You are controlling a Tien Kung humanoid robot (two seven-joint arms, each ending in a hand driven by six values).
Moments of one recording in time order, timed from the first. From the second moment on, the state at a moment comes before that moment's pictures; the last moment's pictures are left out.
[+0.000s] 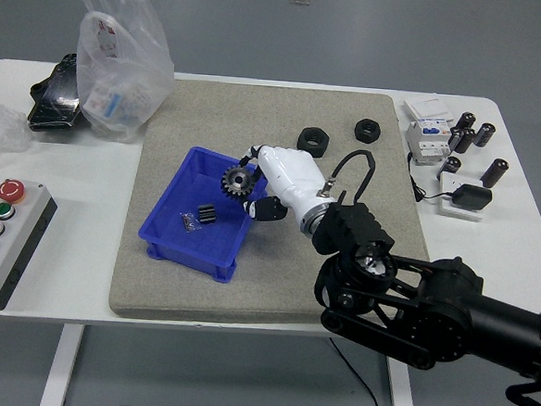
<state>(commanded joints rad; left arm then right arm) -0.04 0.08 -1.59 -0.18 1.65 0.13 0.16 0.79 -0.17 0.31 1.42 -1.79 -0.31 -0.65</state>
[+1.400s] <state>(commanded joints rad) -0.03 0.08 -1.61 -0.18 1.67 0.14 0.15 0.56 -0.26 0.63 1.42 -1.61 -0.49 -0.48</state>
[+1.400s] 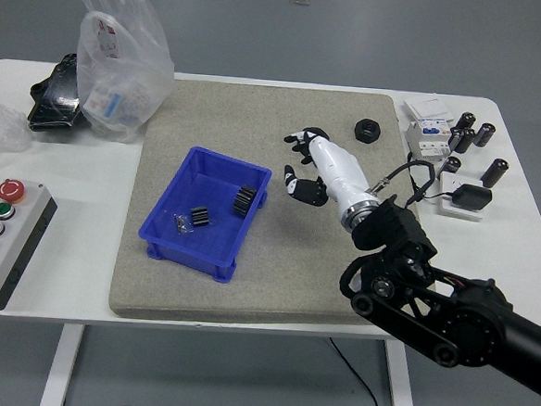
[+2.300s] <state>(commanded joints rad) -0.02 0.10 -1.60 -0.18 1.66 0.14 0.12 0.06 -0.27 1.21 1.39 -0.71 -0.50 0.46</state>
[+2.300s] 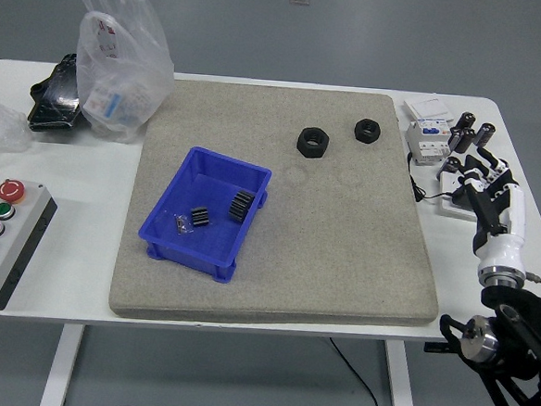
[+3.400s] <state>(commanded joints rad) -0.02 0.11 -1.61 -0.18 1.65 0.13 0.11 0.04 -0.25 1.26 1.41 -0.68 -0.53 0.54</state>
